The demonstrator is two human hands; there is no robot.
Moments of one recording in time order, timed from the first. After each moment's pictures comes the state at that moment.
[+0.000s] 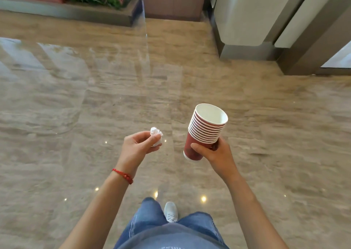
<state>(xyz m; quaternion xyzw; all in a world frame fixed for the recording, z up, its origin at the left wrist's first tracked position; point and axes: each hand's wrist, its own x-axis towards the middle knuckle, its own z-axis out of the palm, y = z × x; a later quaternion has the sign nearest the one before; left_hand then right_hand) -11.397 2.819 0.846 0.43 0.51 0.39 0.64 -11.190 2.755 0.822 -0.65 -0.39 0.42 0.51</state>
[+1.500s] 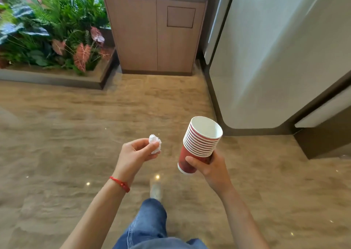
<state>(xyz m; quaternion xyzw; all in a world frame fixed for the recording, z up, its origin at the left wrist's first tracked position) -11.035 3.807 0.873 0.47 0.48 0.39 0.64 -10.841 3.723 0.846 -0.63 -0.36 0.41 0.55</state>
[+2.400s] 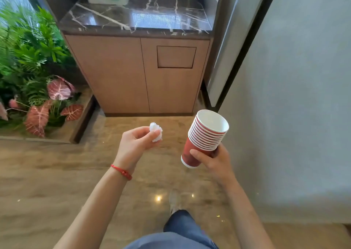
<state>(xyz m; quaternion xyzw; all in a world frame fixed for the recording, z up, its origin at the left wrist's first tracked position) -10.762 4.420 0.884 0.50 0.46 0.40 0.61 -10.566 4.324 0.844 -0.61 -0.38 0.40 0.57</state>
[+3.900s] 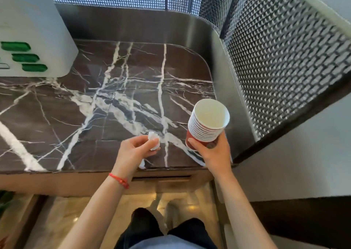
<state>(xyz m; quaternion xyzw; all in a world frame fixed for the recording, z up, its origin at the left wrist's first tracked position) -10.424 5.144 0.921 0.45 0.50 0.36 0.65 -10.222 5.082 0.895 -0.66 -0.40 0.30 0.56</state>
